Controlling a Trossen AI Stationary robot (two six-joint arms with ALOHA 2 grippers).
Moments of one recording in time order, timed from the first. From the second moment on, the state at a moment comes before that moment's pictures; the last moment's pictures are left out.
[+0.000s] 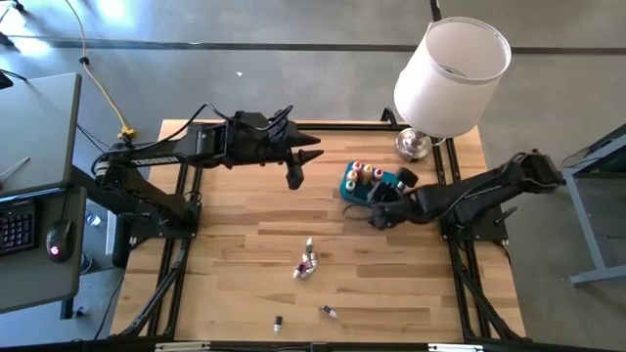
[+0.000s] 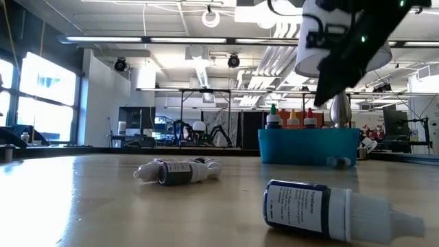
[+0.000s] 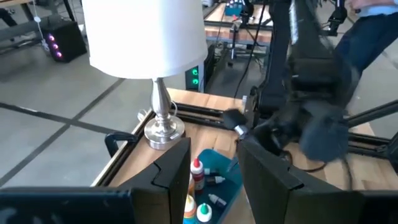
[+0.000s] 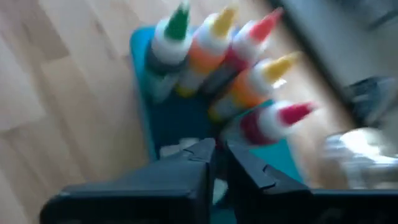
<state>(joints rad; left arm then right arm) 0.08 1.39 1.55 -0.39 -0.20 -0.05 0.18 1.30 0.78 -0.67 0.67 0.55</state>
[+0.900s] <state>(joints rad) 0.08 1.39 1.55 -0.47 -0.20 -0.05 0.36 1.19 0.58 -0.50 0.21 0.29</state>
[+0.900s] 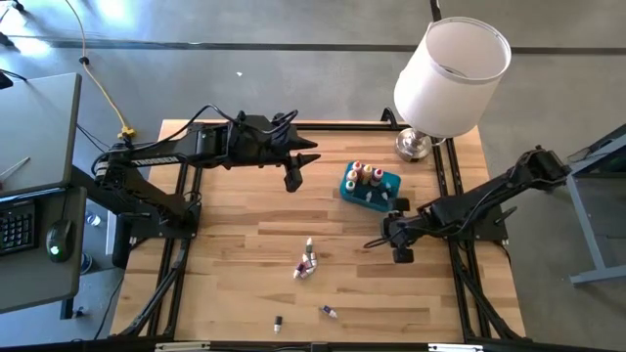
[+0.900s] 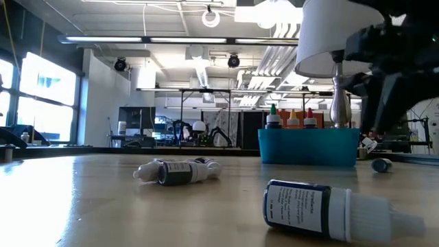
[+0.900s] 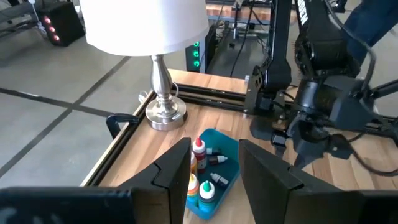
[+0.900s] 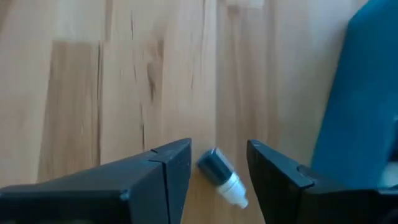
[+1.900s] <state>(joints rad) 0.08 1.39 1.55 -0.47 -0.20 -0.05 0.29 1.19 0.36 -0.25 0.12 0.33</state>
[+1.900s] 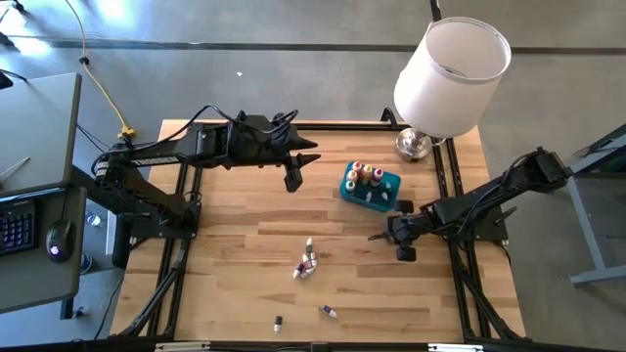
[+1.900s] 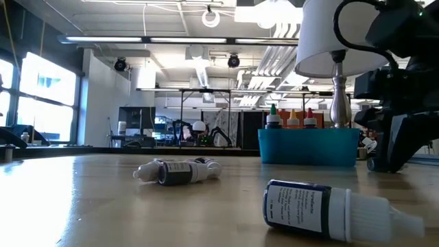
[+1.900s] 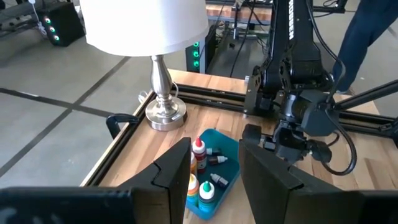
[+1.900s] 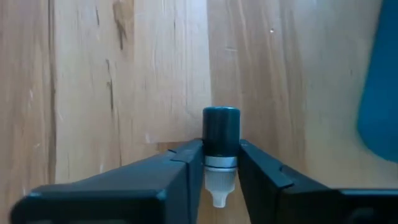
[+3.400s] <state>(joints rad) -0.42 1.39 1.06 -0.47 -0.19 -0.40 -0.08 1.19 0.53 -0.17 0.36 0.09</state>
